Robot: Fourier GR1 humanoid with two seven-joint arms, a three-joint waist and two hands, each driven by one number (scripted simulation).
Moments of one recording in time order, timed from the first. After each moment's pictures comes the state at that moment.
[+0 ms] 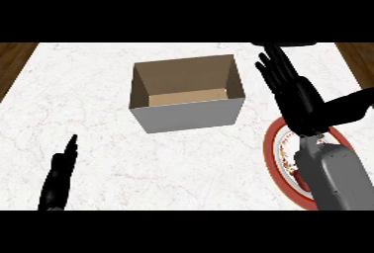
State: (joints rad) left arm 0.06 0.42 -0.27 -1.35 0.16 0.44 0.13; right arm -0.41 -0.23 0.14 -1.57 -0.35 -0.07 0.14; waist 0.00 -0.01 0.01
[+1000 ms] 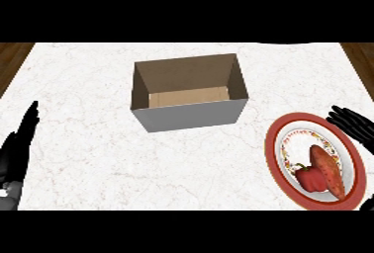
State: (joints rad) left arm -0.06 0.61 -0.16 -1.36 0.11 0.38 0.05; right arm -0.10 -0.72 0.01 -1.28 -0.28 0.71 -0.48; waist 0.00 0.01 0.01
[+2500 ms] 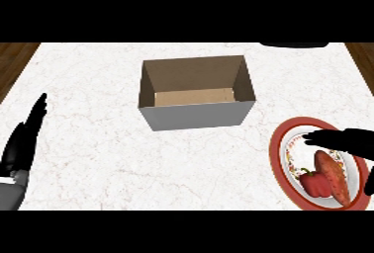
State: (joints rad) left arm -0.13 0.58 -0.14 -1.29 0.06 0.32 0.04; right arm -0.45 -0.85 0.56 -0.80 0.61 0.26 -0.98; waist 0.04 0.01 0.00
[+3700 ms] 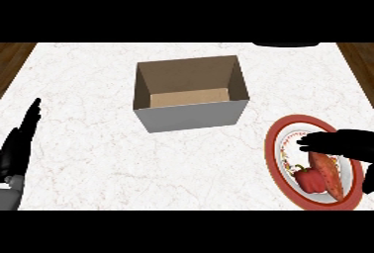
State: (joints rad) left arm -0.10 0.55 -0.07 -1.29 0.01 0.30 0.04; right arm -0.47 -0.88 0.66 -0.86 0.59 0.24 -1.02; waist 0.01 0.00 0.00
